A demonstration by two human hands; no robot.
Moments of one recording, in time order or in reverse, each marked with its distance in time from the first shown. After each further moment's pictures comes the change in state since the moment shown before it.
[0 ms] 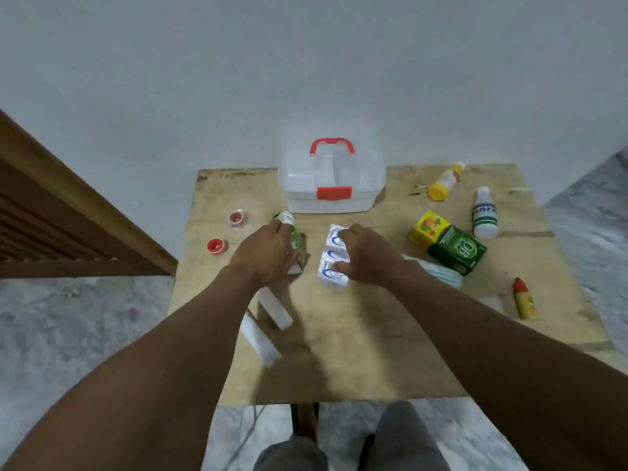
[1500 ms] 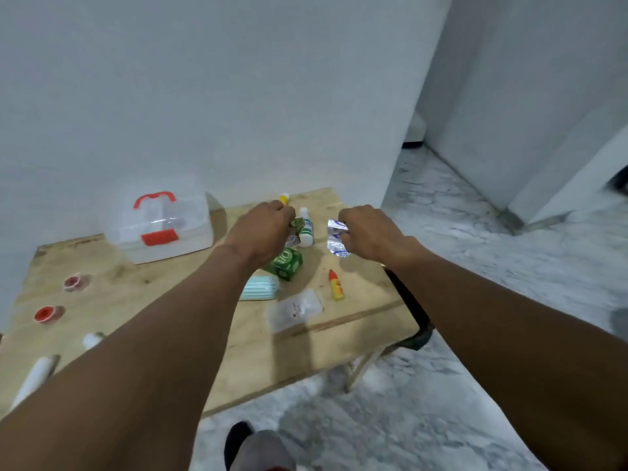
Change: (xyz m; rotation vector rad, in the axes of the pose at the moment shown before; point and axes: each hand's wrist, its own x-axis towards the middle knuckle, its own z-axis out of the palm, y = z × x) left_hand 0.026 0.320 -0.058 0.092 0.262 0.416; right_hand -0.216 0.216 -0.128 -0.107 0.341 0.287
